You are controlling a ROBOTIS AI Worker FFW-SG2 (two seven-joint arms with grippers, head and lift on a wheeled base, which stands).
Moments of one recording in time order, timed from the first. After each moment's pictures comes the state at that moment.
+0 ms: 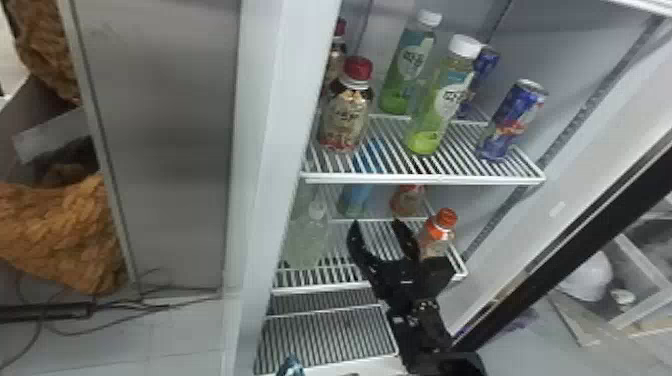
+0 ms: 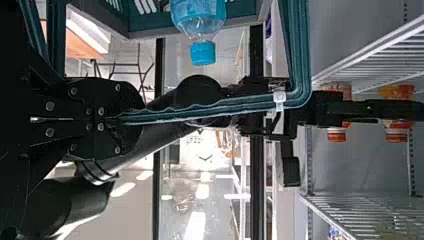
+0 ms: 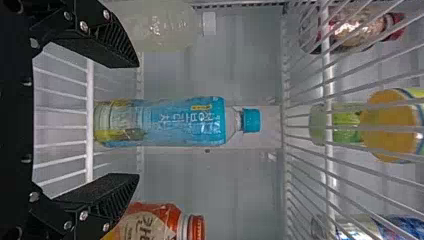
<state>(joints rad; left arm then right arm) 0.38 0.18 -0.26 -1.85 1.28 1.17 -0.32 0.01 -0.17 -0.03 -1.07 -0.22 -0.54 0.16</state>
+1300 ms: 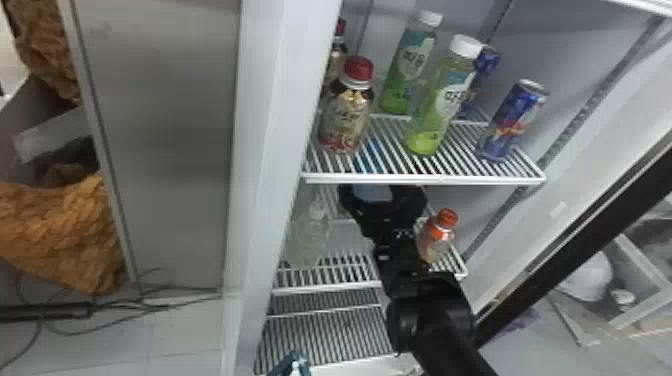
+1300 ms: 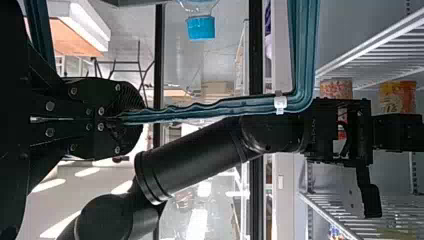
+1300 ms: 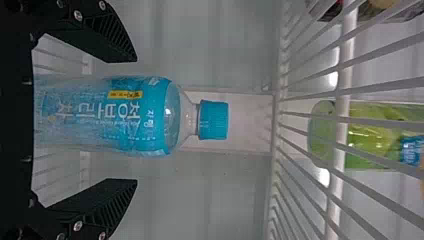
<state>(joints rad) 0.35 0.18 -0.29 -1.82 1.30 1.15 -0.31 -0.30 -0.22 0.14 -0.87 -0.21 -0.44 -0.03</state>
